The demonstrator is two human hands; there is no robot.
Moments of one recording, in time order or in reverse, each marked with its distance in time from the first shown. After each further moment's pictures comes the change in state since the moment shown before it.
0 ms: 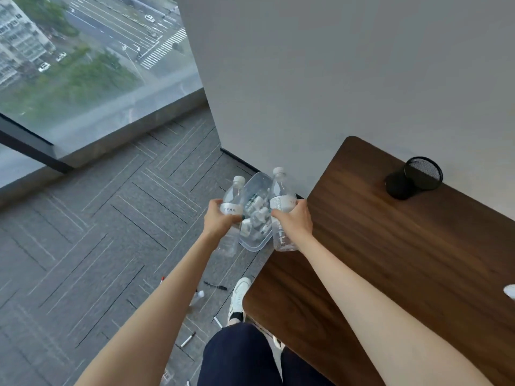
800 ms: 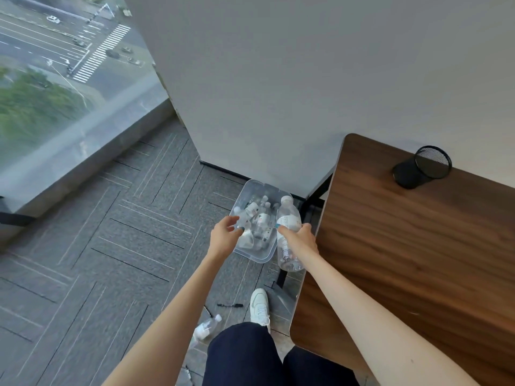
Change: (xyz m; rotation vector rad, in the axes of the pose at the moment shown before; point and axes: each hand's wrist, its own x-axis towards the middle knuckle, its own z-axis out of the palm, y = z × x) left_hand 0.089 0.009 -0.045 0.277 -0.268 0.141; right_hand 0.018 -0.025 0.069 0.069 0.031 0.395
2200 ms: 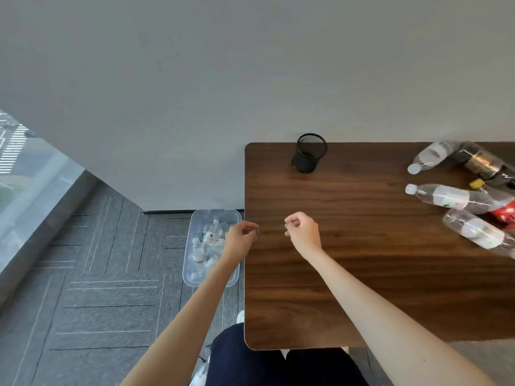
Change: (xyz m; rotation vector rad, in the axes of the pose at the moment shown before) left_hand -0.049 0.108 0.162 0.125 -0.321 0.251; right_hand -0.001 0.092 -0.154 0.313 0.354 -0.222
